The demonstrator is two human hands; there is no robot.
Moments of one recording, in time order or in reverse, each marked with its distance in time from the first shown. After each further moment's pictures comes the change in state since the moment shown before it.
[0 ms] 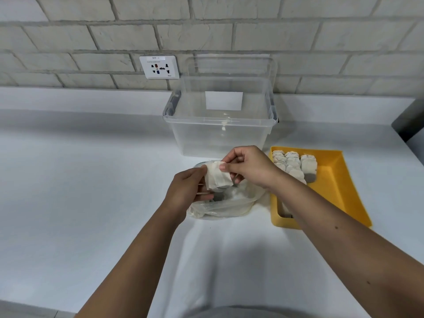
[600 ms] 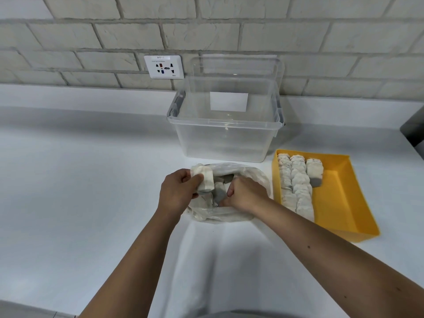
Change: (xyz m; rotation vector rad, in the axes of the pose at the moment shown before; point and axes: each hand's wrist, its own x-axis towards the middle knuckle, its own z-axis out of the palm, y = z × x) left_hand 0.016 -0.012 -0.021 0.196 0.227 0.149; right_hand 0.005 0.040 0.042 -0.793 -0.034 0.204
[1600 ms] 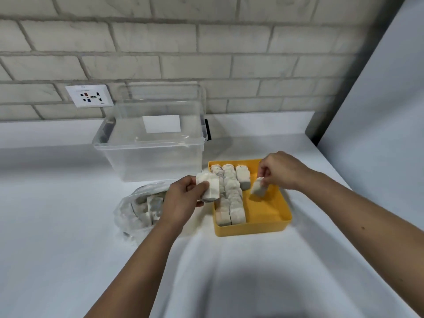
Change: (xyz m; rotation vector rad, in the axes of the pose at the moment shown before) left_hand -0.041 0.039 0.125 -0.075 -0.337 0.120; right_hand -0.087 0.155 -0.156 -0.277 0.229 0.078
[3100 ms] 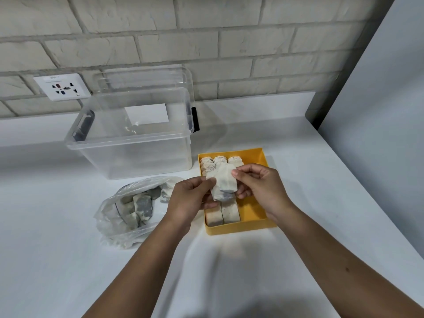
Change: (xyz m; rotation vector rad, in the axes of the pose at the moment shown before) left_hand 0.008 0.002 0.043 -0.186 -0.099 -0.222; right_hand -0.020 -0.029 0.069 1.490 0.259 0.196
